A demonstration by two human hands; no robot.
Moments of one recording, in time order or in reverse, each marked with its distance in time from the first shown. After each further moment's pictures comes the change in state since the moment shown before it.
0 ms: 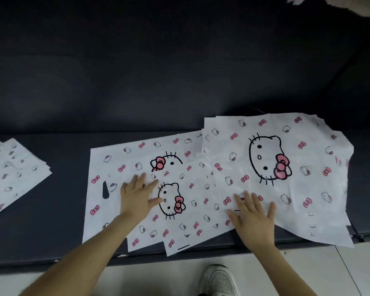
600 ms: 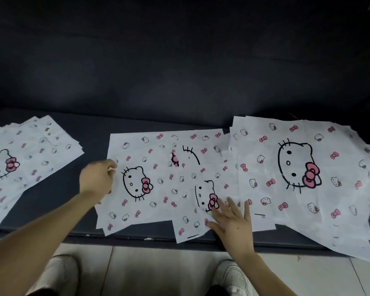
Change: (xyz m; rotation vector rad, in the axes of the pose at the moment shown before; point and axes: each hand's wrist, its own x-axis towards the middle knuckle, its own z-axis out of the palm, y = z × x) left_hand -0.026 -0.138 -0.057 -0.226 0.349 -0.334; right_hand -0.025 -0.092 0.012 0.142 0.017 -0.335
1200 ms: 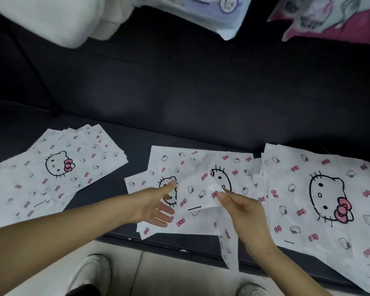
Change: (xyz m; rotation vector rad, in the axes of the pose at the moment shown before) left_hand -0.040 0.038 -0.092 -0.972 -0.958 -0.671; right_hand 0.020 -0.147 -0.133 1.147 0.052 0.122
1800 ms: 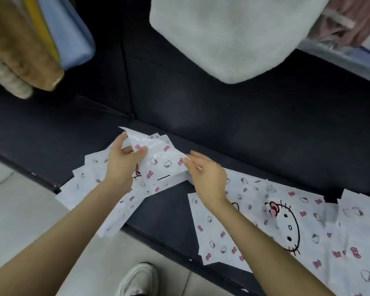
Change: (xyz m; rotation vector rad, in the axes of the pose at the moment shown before) left_hand -0.070 0.010 -0.202 -0.492 0.731 0.806; right_hand 0.091 -0.074 0.248 -0.438 -0.104 -0.465
